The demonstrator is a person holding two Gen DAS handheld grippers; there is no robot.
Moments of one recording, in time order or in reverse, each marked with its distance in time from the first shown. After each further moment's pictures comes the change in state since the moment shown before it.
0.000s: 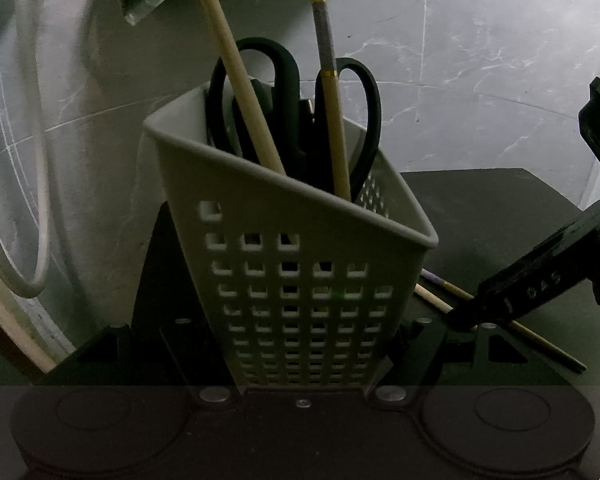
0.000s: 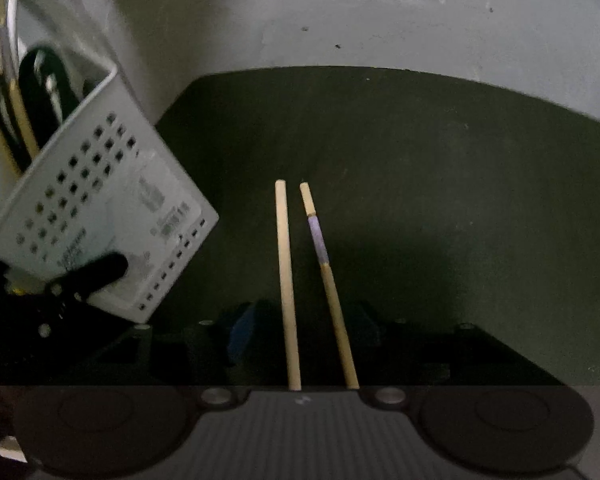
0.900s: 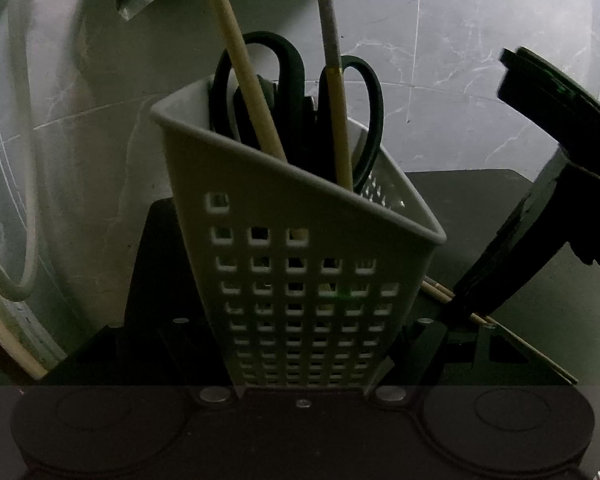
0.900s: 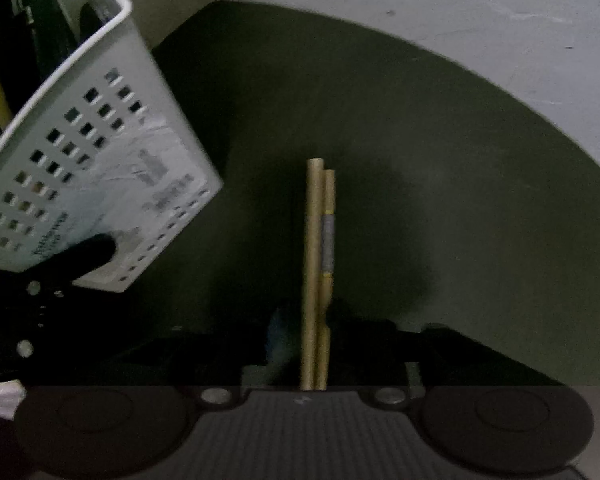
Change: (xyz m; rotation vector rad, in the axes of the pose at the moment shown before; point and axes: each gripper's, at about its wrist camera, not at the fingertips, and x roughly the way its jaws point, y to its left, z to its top) left arm 0.003 0.014 -0.003 0.003 -0.006 -0.047; right arm 0.021 0.037 0.046 -0.185 0.259 -0.096
